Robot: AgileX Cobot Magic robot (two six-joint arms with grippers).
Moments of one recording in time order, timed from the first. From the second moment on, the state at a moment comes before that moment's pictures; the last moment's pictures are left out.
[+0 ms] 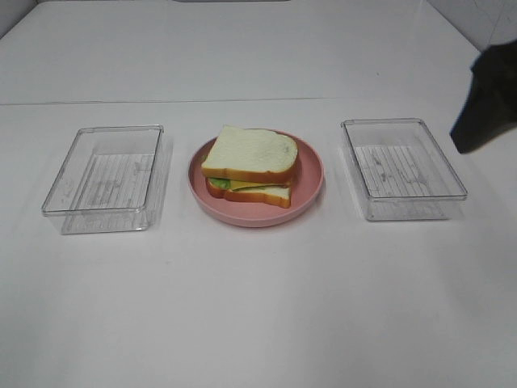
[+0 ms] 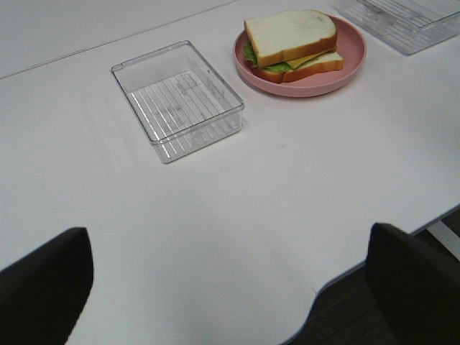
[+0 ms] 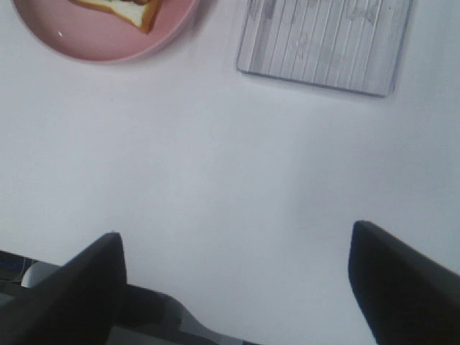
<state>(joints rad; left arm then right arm) -0.37 -0.01 -0.50 -0.05 1.05 0.09 0.25 1.17 -1.04 0.13 1.07 0.00</state>
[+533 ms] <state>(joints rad) -0.37 -0.01 -0.50 -0.05 1.05 0.09 0.25 0.44 -0.56 0.12 1.08 -0.05</state>
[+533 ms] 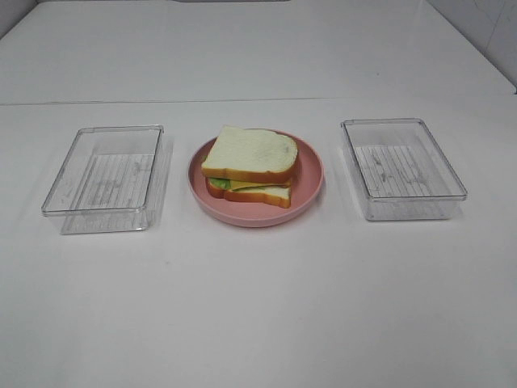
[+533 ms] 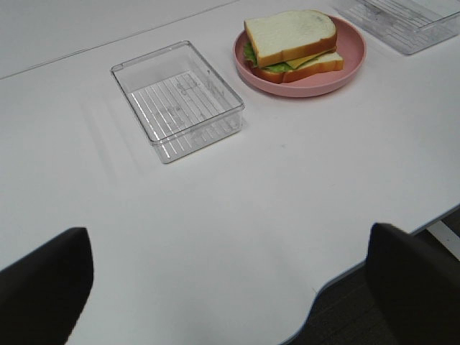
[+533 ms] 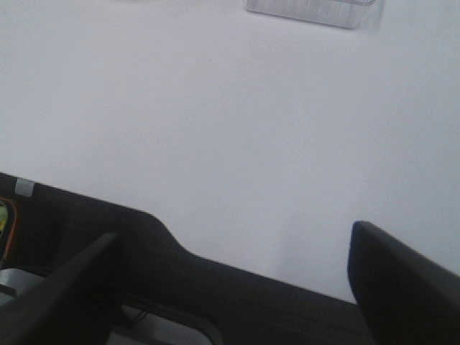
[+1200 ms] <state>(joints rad) -0.37 -0.01 -0.50 -0.05 1.05 0.09 0.25 0.13 -0.52 0.12 1.09 -0.15</state>
